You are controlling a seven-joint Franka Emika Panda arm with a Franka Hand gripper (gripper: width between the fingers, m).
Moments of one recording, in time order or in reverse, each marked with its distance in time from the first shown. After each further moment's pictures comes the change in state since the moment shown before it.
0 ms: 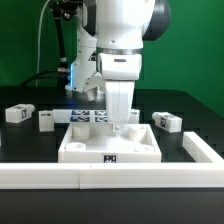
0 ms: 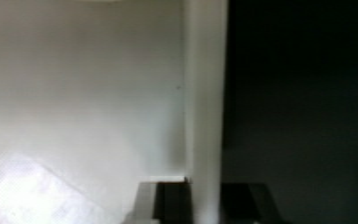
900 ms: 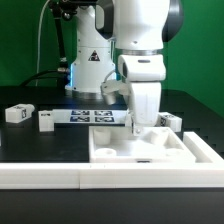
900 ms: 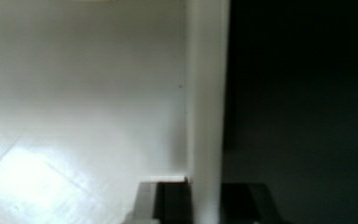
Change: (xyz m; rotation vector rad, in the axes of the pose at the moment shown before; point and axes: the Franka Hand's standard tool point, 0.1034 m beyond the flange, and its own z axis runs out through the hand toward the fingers) arm 0.044 0.021 0.000 -0.032 0.025 -0.081
